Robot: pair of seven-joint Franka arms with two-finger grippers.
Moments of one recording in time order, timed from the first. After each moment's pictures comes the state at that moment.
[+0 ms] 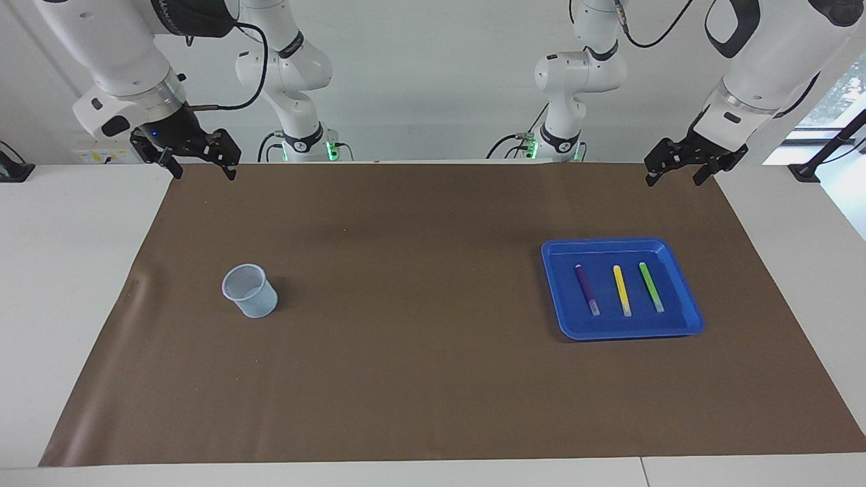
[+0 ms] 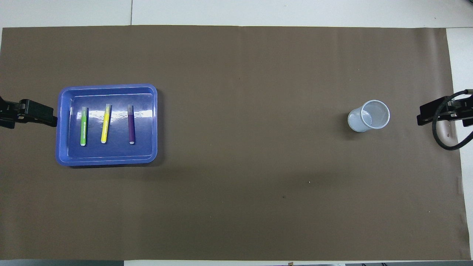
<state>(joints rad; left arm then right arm) -0.04 -0.01 -0.01 -1.59 -0.02 1.49 0.00 0.03 0.01 -0.05 -1.53 -0.01 1.43 0.03</state>
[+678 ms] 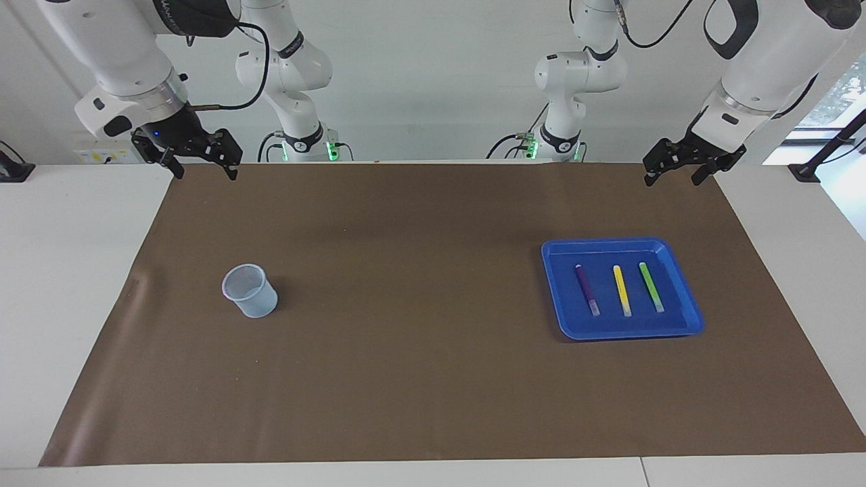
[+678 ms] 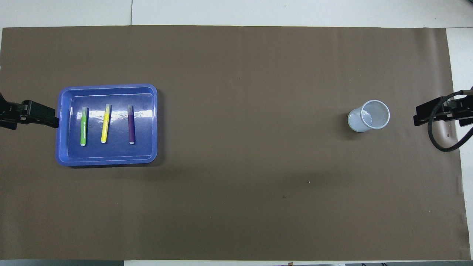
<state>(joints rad) -0.04 -0.01 -0.02 -1.60 -0.02 1.50 -0.01 0.03 0.01 -0.05 -1.53 -0.01 1.43 0.03</state>
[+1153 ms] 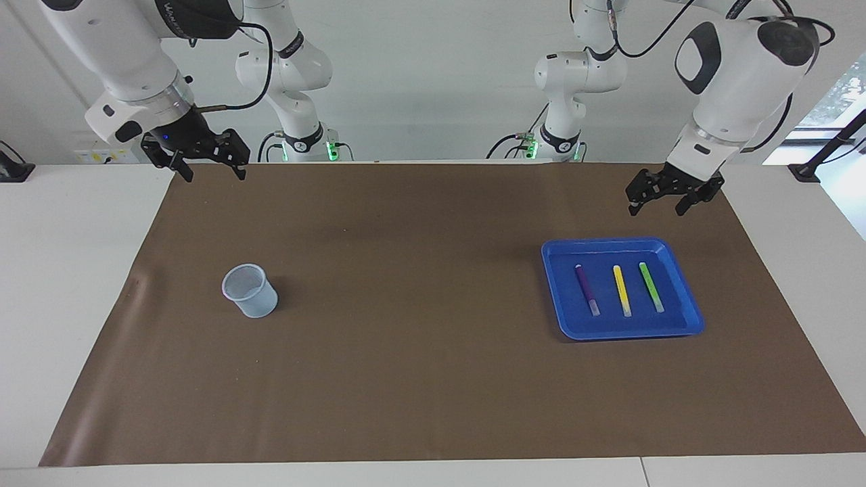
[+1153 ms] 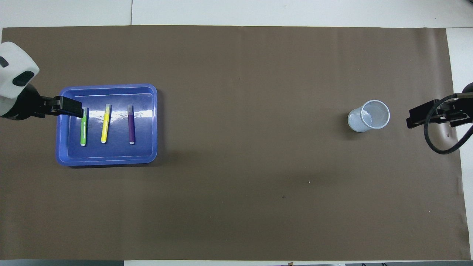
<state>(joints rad) -0.08 -0.01 -0.02 -1.80 -0.02 1.81 -0.01 0.03 0.01 -0.05 -1.54 0.03 1.43 -0.01</state>
